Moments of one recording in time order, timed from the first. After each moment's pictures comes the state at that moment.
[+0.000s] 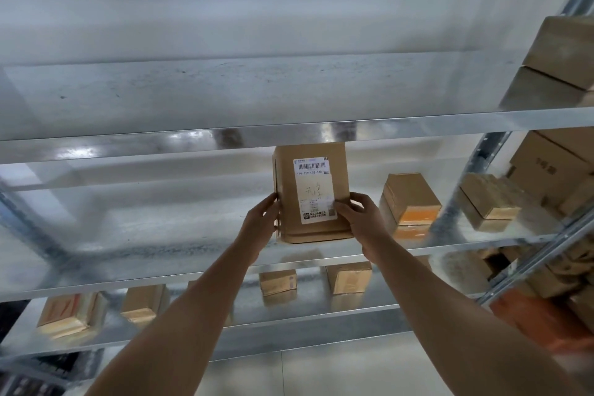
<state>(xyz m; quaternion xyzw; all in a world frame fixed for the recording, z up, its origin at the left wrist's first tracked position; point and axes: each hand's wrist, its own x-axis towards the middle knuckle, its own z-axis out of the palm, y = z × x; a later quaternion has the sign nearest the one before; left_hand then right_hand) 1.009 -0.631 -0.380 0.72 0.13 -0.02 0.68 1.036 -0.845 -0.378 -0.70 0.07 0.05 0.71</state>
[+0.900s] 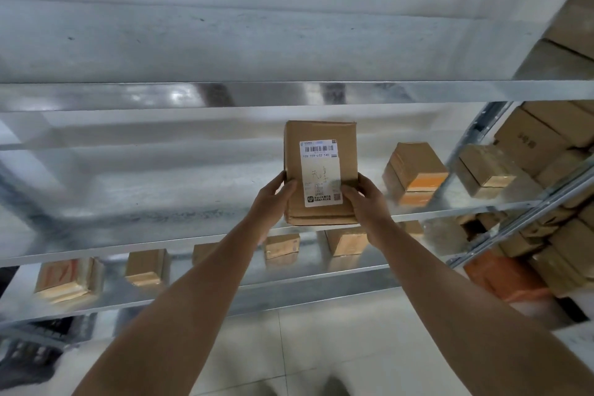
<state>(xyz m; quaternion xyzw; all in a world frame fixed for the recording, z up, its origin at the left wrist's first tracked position) 0.974 -0.584 -0.390 0.75 0.10 -0.10 0.65 0.989 -0.786 -0.389 -0.75 0.10 0.03 0.65</state>
